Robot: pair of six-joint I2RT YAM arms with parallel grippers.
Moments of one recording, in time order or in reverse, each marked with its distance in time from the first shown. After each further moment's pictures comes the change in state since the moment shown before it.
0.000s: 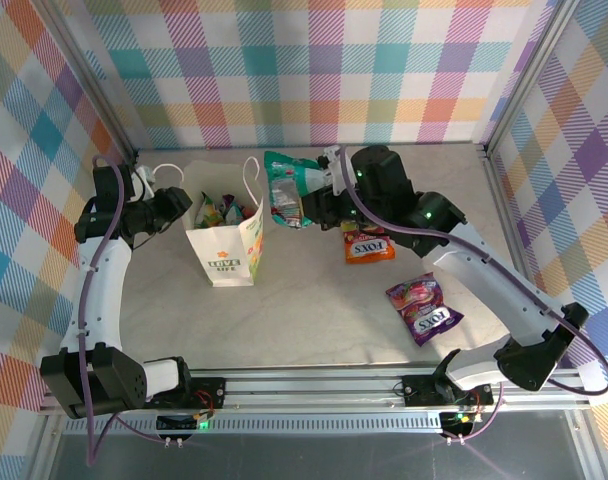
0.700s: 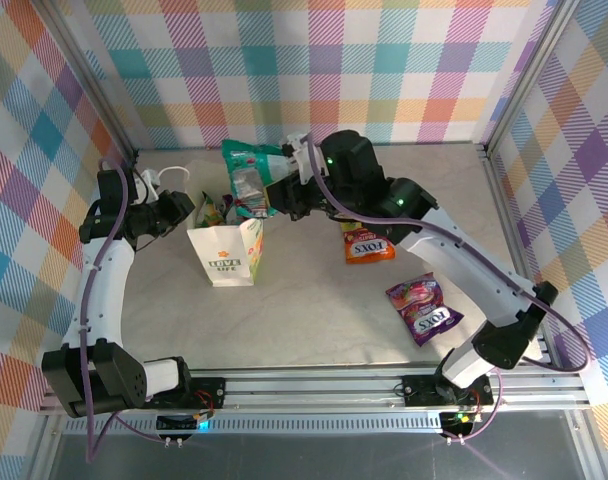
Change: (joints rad) left arm -0.001 0.005 -0.048 0.050 0.061 0.000; right arm 0.085 0.180 0.229 0.043 -0.036 -0.045
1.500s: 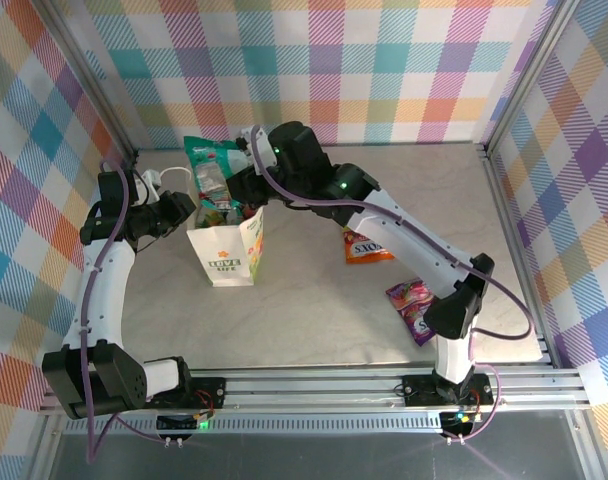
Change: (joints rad) left arm 0.000 -0.010 -0.018 0.020 0.017 0.001; right arm 0.042 0.311 0.297 -0.011 0.021 0.000
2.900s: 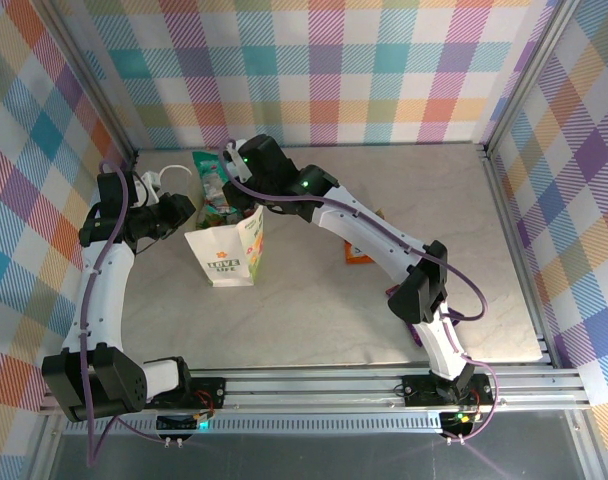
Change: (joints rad) left arm 0.001 -0.011 0.000 -0.025 -0.010 0.012; right arm 0.002 0.235 0.156 -0.105 0.177 0.002
